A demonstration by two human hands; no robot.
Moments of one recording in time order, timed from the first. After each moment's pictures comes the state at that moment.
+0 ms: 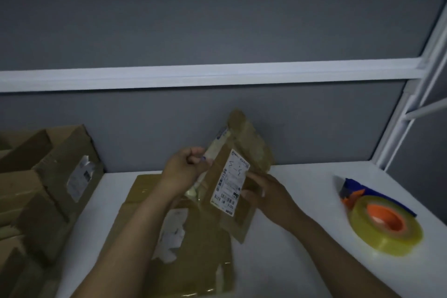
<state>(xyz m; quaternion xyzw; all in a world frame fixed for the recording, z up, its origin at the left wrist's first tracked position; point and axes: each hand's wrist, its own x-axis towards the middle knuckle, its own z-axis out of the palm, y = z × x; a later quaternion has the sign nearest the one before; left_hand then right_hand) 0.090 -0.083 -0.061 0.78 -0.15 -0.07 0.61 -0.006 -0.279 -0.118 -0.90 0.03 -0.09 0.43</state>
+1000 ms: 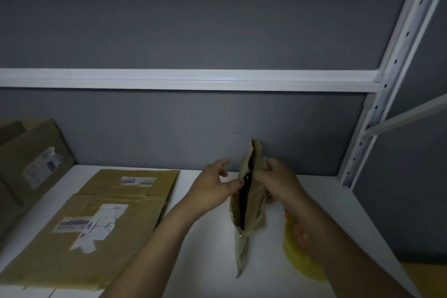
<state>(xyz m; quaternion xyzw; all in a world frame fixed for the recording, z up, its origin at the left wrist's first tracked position) -0.010 -0.289 -0.064 0.86 -0.17 -0.09 0.46 -0.048 -0.450 -0.058 -0.83 0.18 -0.04 0.53</state>
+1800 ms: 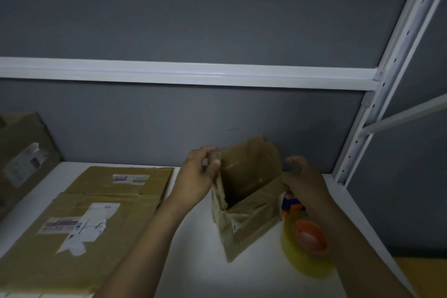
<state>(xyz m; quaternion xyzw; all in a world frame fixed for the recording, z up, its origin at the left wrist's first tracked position) 0.030 -0.272 -0.093 0.83 -0.22 0.06 0.51 -0.060 -0.491 -0.074 -0.81 0.25 -0.13 0.52</state>
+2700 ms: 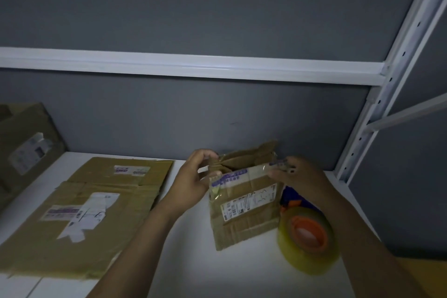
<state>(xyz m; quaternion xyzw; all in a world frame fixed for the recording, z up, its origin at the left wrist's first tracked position) 0.026 -0.270 -0.116 0.76 -0.30 0.02 0.57 -0.052 -0.521 -0.083 -0.89 0.09 -0.08 0.44</state>
